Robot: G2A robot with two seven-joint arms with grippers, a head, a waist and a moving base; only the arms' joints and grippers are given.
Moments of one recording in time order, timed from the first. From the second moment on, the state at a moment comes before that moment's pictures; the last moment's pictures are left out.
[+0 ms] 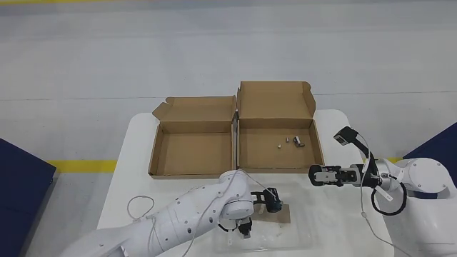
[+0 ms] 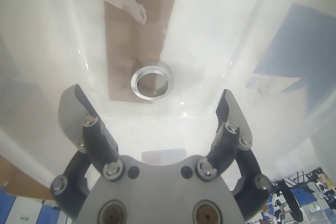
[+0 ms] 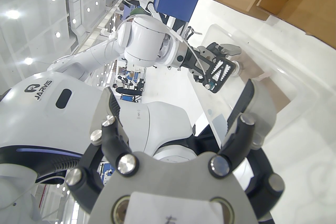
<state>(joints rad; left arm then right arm) 0.71 -1.40 -0.28 -1.39 0.82 -0.33 -1.37 -1.37 -0.95 1.65 -1.59 0.38 -0.27 1.54</state>
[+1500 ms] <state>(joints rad) 0.76 -1.39 -0.33 -1.41 0.93 -0.30 -1.37 -1.37 -0.95 1.65 -1.59 0.38 -0.27 1.54</state>
